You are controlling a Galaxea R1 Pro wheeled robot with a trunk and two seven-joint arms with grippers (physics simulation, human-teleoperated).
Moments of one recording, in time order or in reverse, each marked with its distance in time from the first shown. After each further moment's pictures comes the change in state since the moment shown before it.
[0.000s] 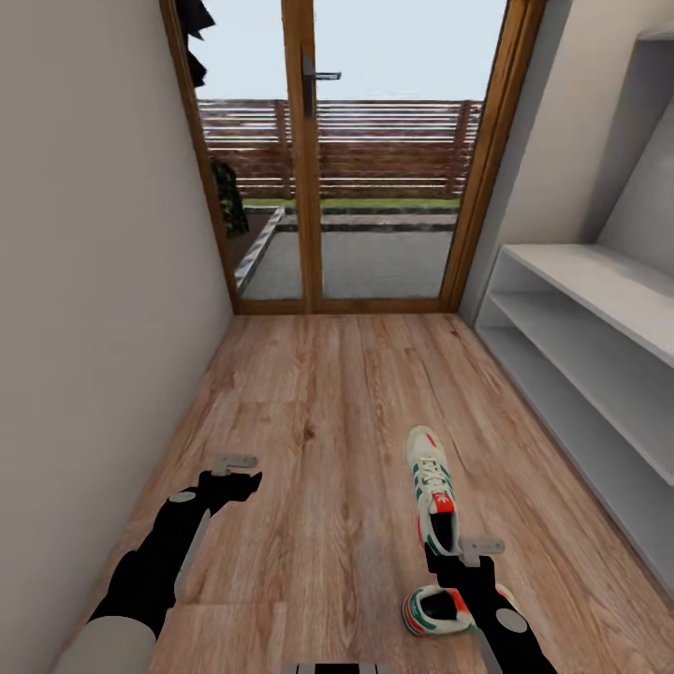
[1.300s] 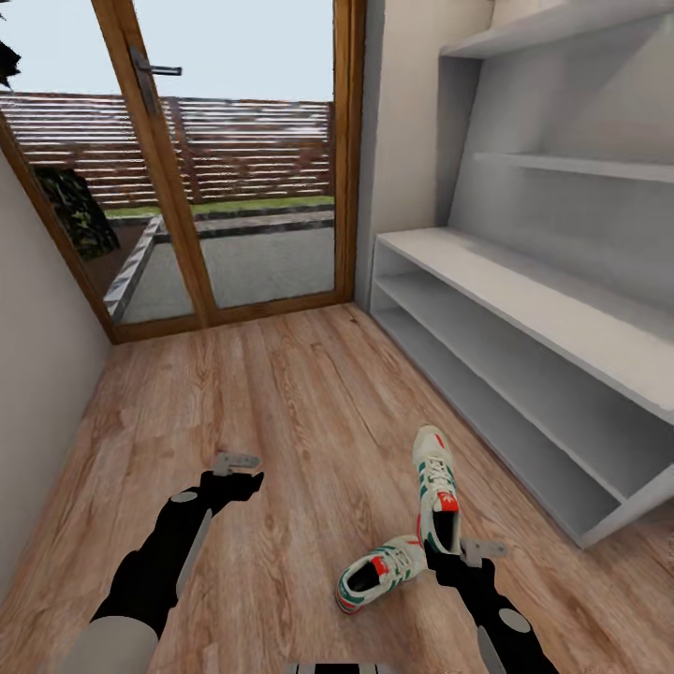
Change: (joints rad) left arm 0.000 -0.008 0.002 0.000 0.001 0.000 -0.001; right arm 0.000 0.000 0.000 0.000 -0.116 0.003 -0.001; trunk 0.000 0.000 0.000
